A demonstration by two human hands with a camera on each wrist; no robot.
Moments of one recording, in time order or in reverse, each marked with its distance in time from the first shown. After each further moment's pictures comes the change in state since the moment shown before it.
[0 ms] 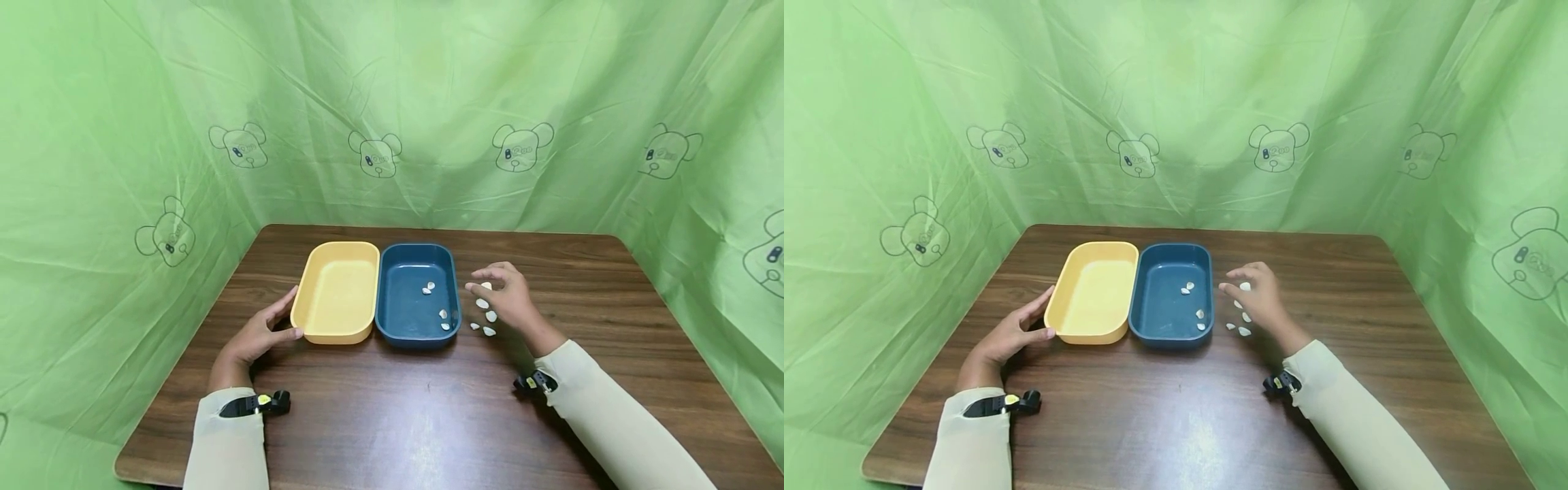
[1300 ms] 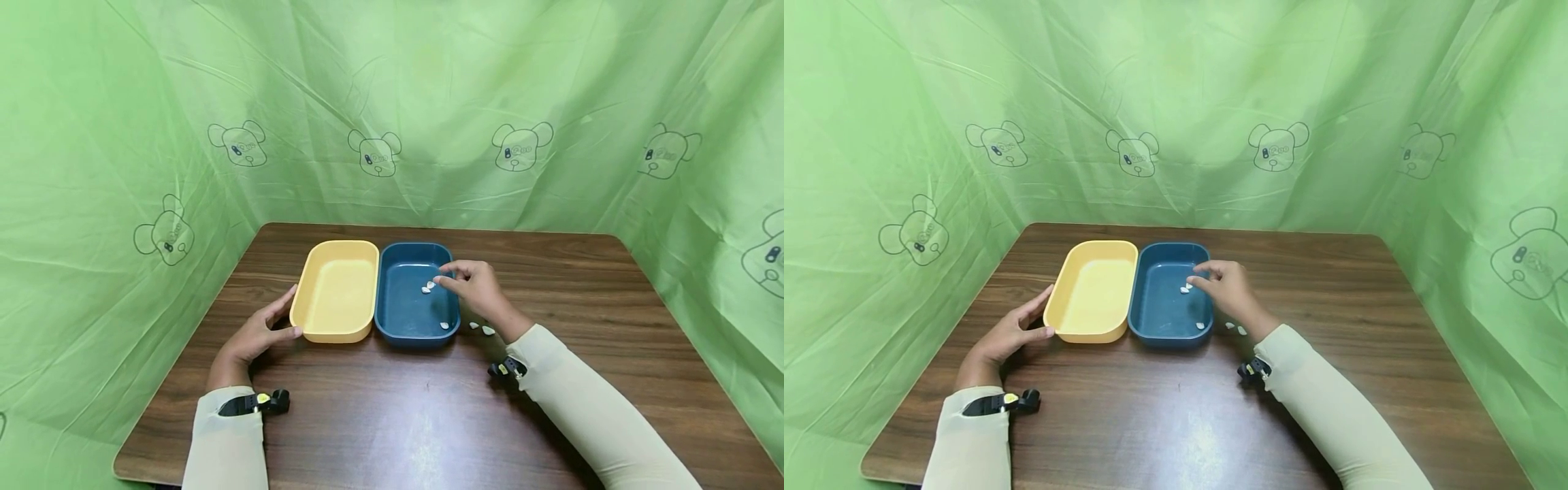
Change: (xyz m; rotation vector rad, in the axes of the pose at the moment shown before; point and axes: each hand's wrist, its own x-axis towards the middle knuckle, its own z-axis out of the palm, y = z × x) left_hand 0.001 -0.001 0.000 0.000 -0.003 -0.015; right_hand 0.020 -0.036 0.038 0.079 -0.124 -0.044
